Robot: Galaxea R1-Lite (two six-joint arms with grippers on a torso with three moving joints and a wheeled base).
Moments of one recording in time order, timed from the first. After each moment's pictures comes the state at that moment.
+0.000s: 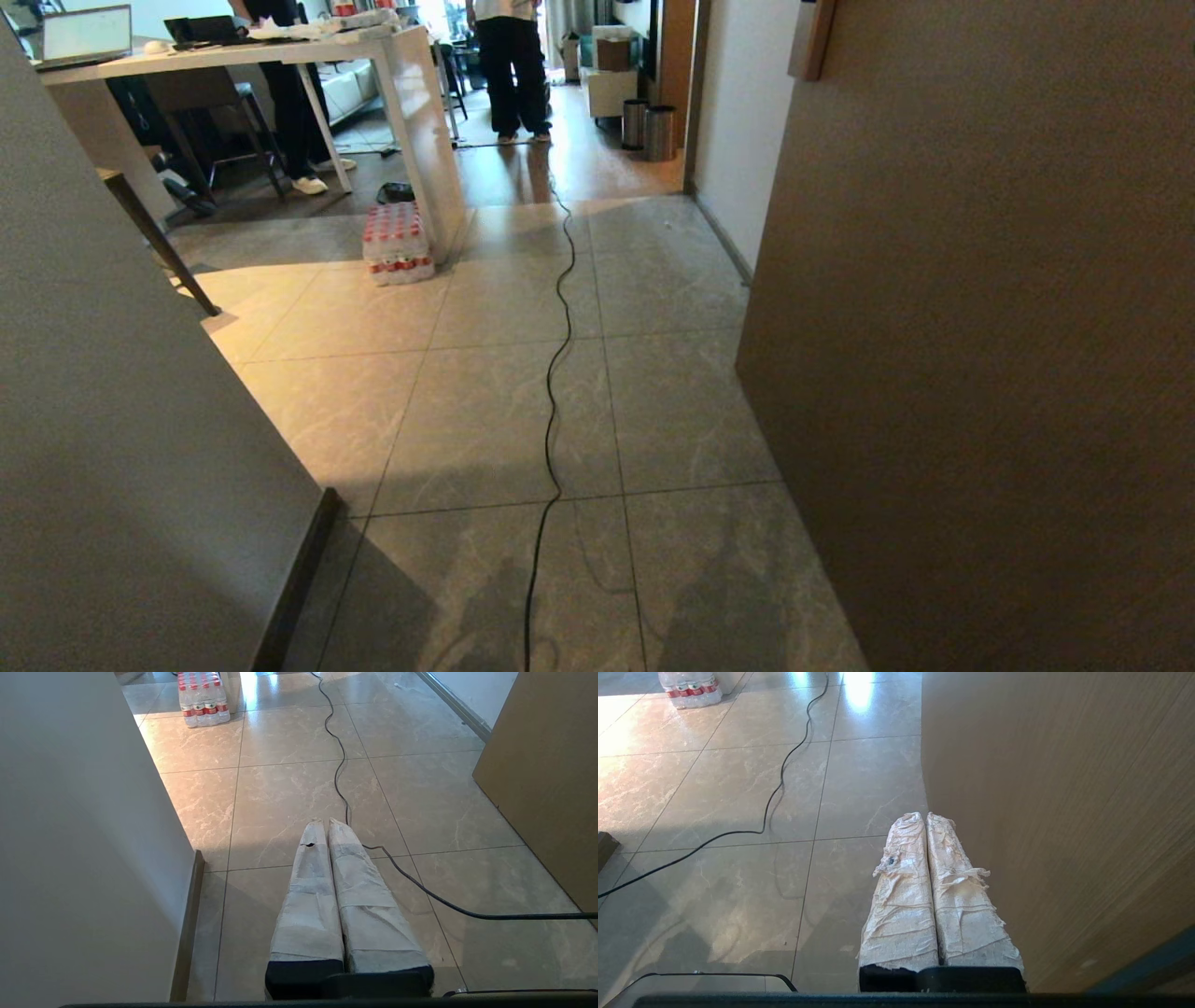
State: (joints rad) left arm 0.00 0.00 0.00 -0.02 0.00 0.00; right arm 0.00 0.00 0.00 0.00 -0.01 0.00
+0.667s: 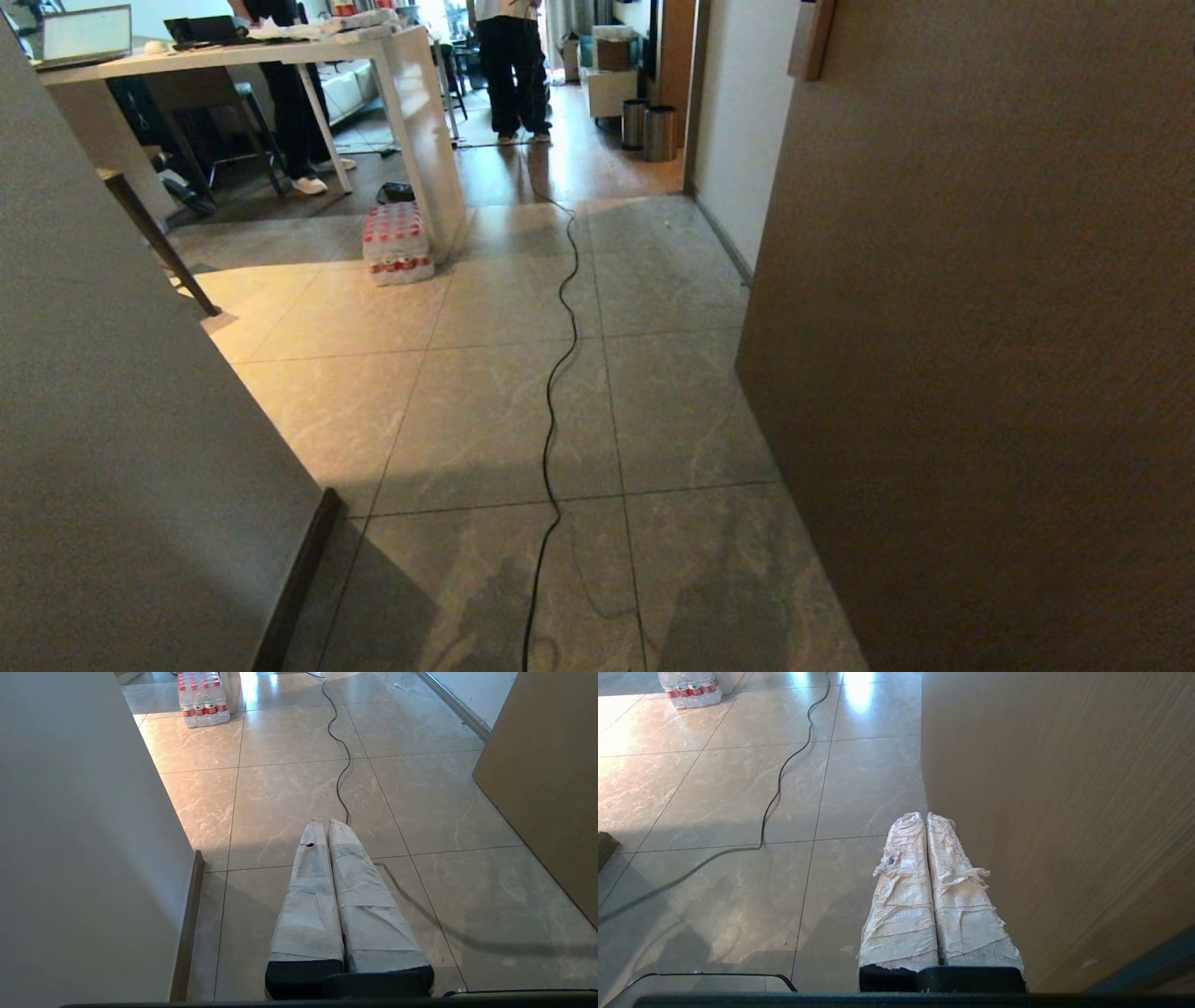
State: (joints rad) left arm 0.00 0.00 0.00 -0.02 0.00 0.00; right arm 0.00 0.00 0.00 0.00 -0.01 0.00
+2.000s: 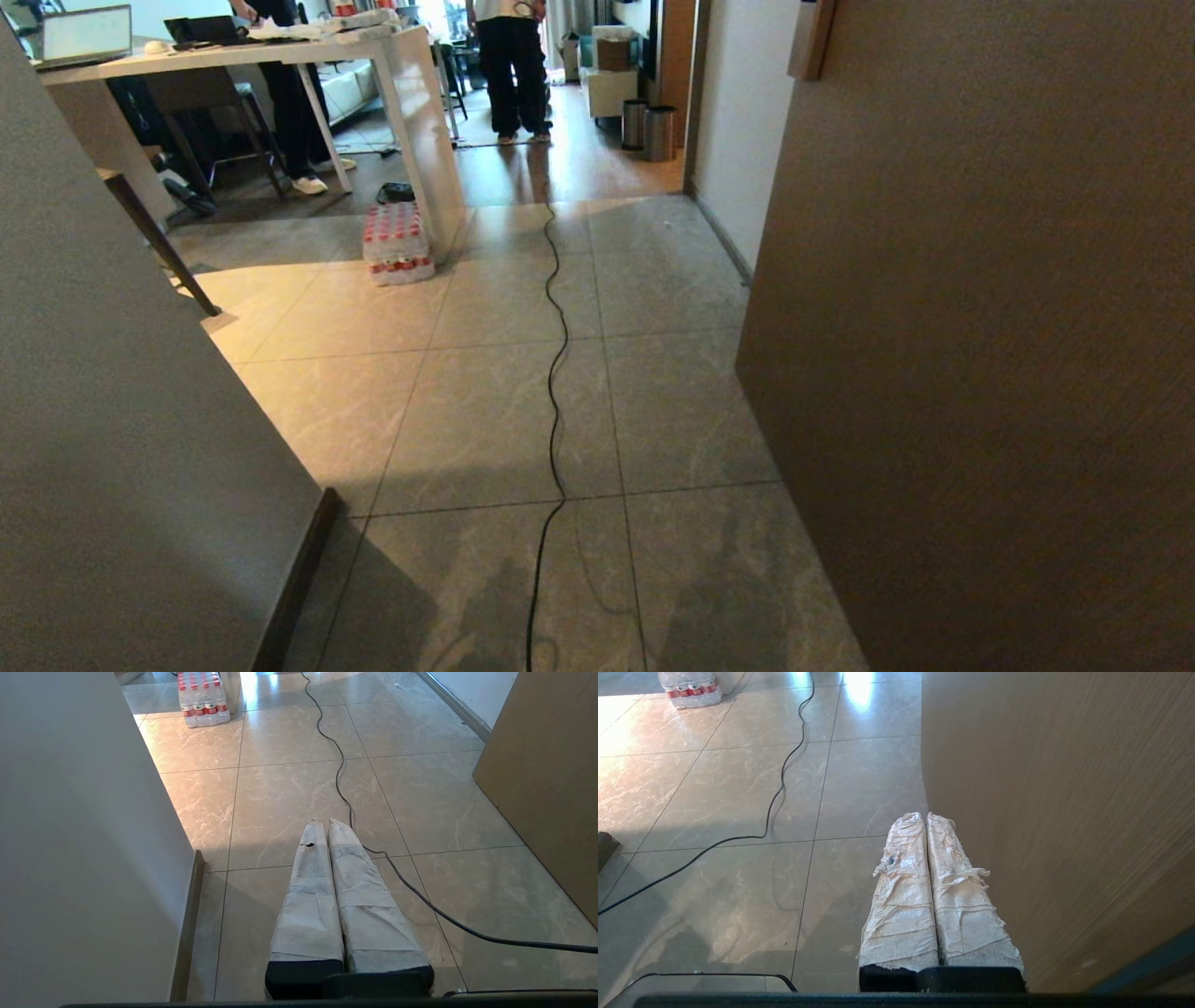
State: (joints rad) left arm 0.00 0.00 0.00 -0.02 0.00 0.00; right arm 0.00 0.00 0.00 0.00 -0.01 0.00
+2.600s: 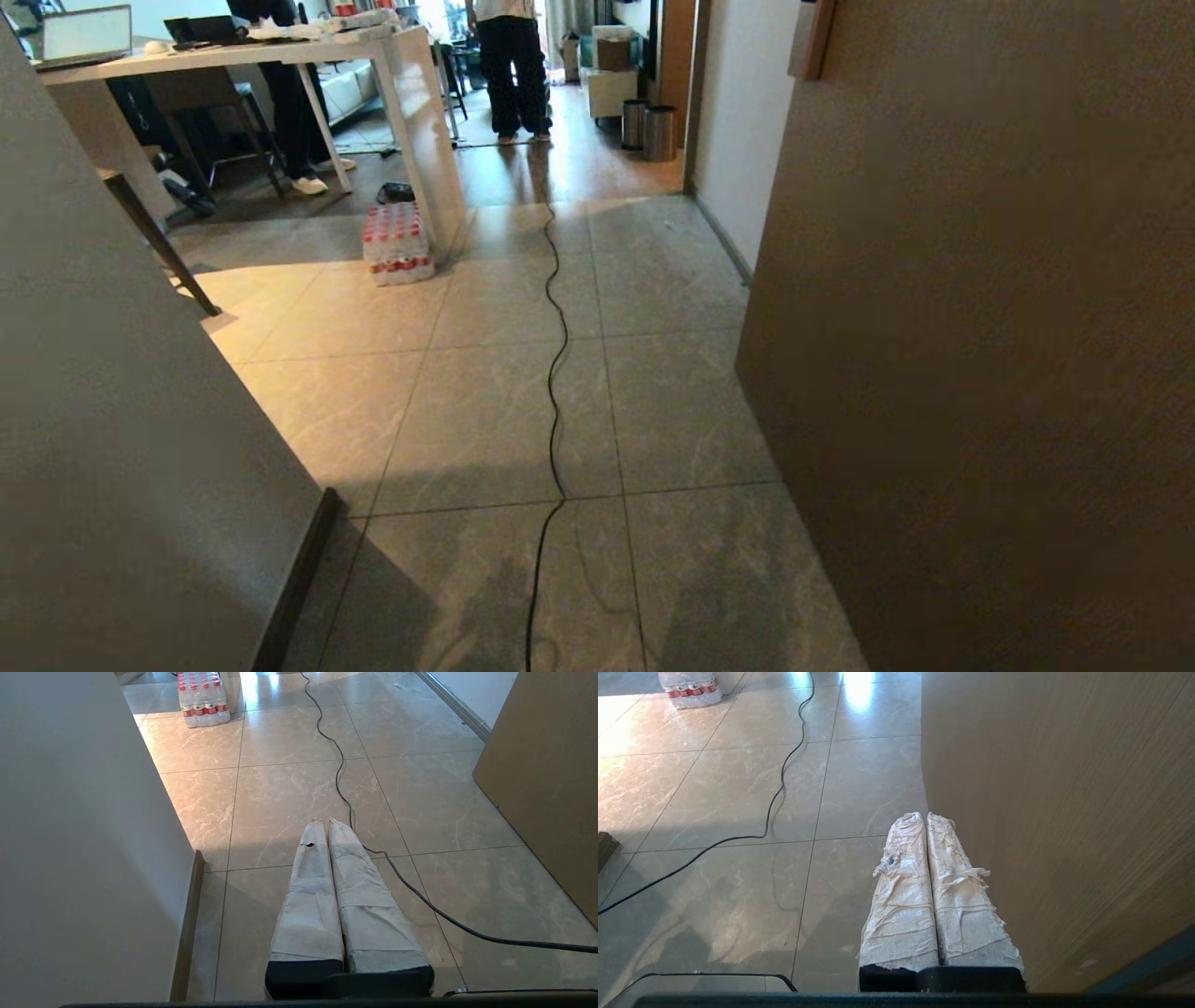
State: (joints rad) left arm 0.00 0.00 0.00 -0.02 0.00 0.00; right arm 0.00 0.00 0.00 0.00 -0.01 0.00
